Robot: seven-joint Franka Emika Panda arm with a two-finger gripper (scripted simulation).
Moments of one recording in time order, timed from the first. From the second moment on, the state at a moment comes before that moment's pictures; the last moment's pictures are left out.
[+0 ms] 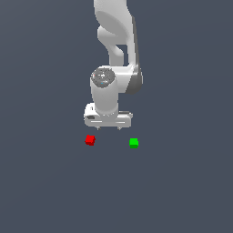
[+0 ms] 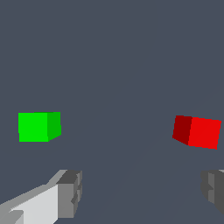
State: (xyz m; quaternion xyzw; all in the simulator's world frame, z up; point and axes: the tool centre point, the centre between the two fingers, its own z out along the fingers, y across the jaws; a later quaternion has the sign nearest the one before) arm -0.007 -0.036 0.128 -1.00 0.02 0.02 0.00
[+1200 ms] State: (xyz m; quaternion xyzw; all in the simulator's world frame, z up) arm 0.003 -0.143 0.056 -1.00 0.09 0.00 0.00
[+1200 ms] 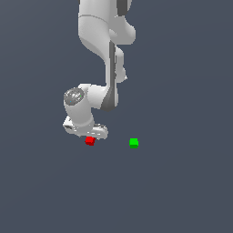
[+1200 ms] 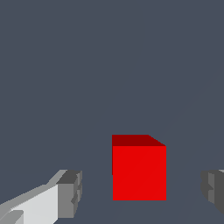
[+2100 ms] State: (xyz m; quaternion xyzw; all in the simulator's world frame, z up) arm 0.003 -0.143 0.020 -1.00 0.09 0.00 0.00
